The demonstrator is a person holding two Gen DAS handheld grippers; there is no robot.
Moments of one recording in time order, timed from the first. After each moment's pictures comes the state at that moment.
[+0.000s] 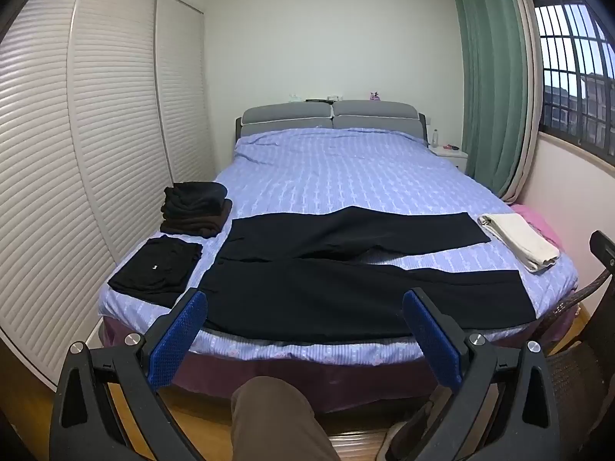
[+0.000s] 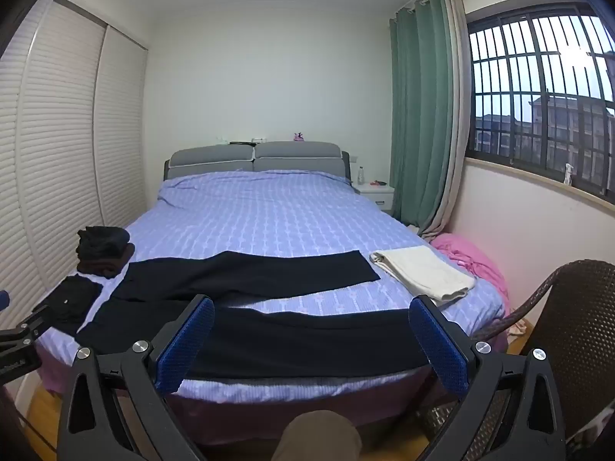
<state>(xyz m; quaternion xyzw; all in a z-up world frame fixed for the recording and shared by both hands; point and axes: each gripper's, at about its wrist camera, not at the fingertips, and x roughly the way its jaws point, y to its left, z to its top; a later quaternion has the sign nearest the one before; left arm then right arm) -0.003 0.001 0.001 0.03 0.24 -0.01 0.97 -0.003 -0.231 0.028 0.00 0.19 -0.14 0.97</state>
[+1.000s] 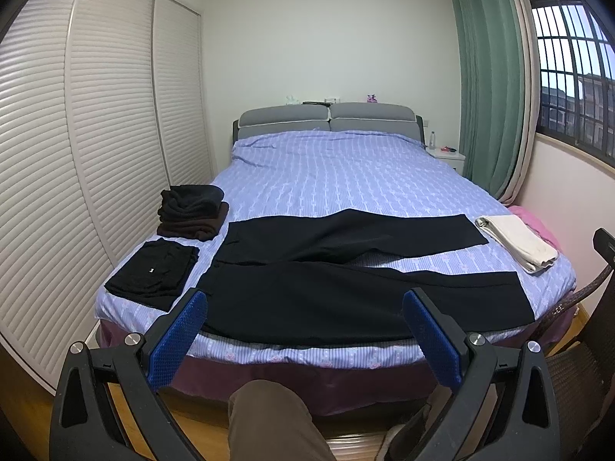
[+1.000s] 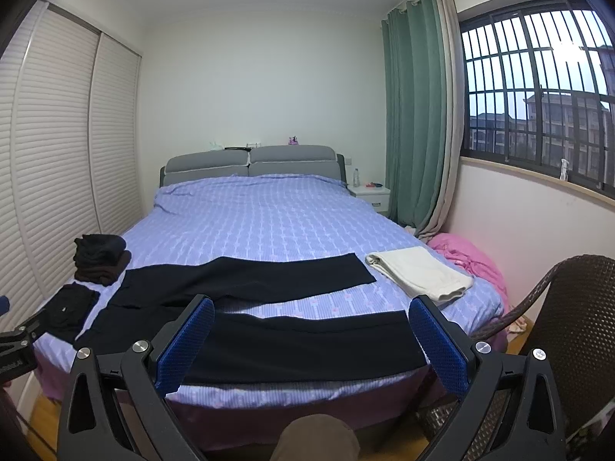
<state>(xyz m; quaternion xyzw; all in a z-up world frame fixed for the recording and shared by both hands) 0.003 0.000 0.000 0.03 0.25 -0.02 0.97 -0.004 -0.239 0.027 0.01 0.17 -0.15 0.97</state>
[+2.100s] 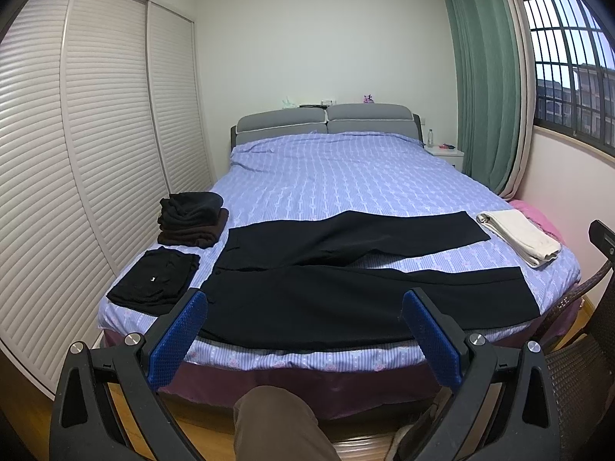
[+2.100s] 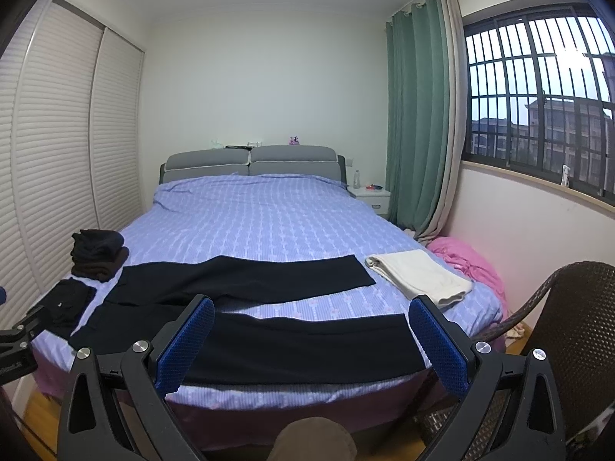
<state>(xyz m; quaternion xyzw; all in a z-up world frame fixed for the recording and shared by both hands) 0.006 -0.007 -0.004 0.05 0.24 -0.02 0.97 0.003 -0.235 0.027 0.00 0.18 -0.15 0.97</state>
